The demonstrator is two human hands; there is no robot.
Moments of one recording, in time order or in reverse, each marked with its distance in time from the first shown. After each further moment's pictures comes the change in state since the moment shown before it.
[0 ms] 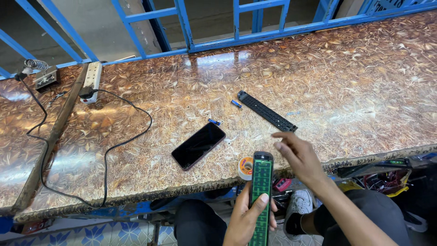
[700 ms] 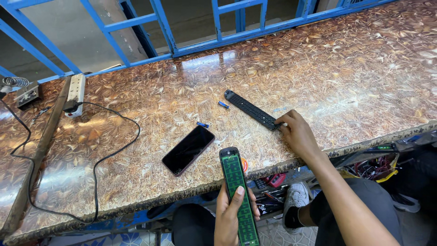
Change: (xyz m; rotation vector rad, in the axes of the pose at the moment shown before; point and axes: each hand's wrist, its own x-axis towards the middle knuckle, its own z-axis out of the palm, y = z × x) left_hand 0.007 -0.007 -0.012 -0.178 0.178 0.176; right_hand 0.049 0.071 -0.016 -0.305 0.142 -0.020
